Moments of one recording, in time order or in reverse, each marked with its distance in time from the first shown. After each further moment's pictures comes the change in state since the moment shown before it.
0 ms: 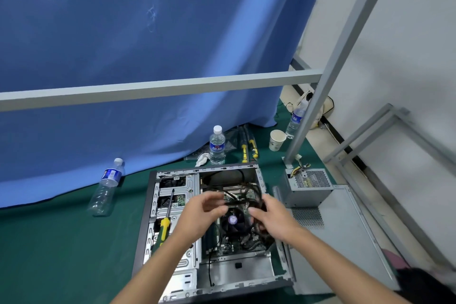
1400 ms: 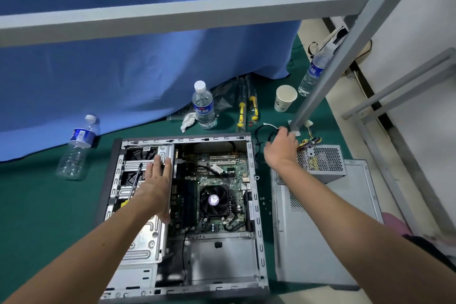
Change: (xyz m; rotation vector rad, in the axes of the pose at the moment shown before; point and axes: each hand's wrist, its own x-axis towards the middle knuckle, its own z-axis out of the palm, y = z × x) left_hand 0.107 -0.063 0.006 1.207 -0.281 -0.487; right_hand 0.191 0.052 -0.065 -0.275 0.375 0.204
